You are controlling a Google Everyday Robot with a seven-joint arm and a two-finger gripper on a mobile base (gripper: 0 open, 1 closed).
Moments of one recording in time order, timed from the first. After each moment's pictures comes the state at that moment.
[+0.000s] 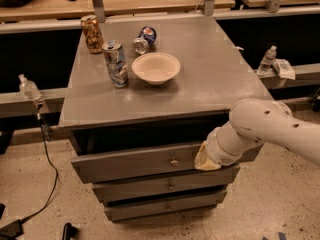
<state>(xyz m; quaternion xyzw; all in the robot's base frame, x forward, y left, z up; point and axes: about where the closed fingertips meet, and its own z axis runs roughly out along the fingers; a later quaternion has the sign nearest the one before) 0.493 -0.140 0.647 -0.69 0.70 0.06 0.18</state>
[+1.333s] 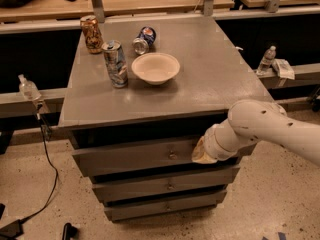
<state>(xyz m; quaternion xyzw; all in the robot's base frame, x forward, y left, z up) 0.524 -0.133 0.635 -0.69 0.69 0.05 0.22</state>
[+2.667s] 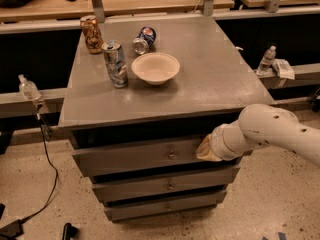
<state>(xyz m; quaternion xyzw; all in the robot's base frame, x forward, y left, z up) 0.535 -0.151 0.639 -0.66 0.70 0.04 0.26</state>
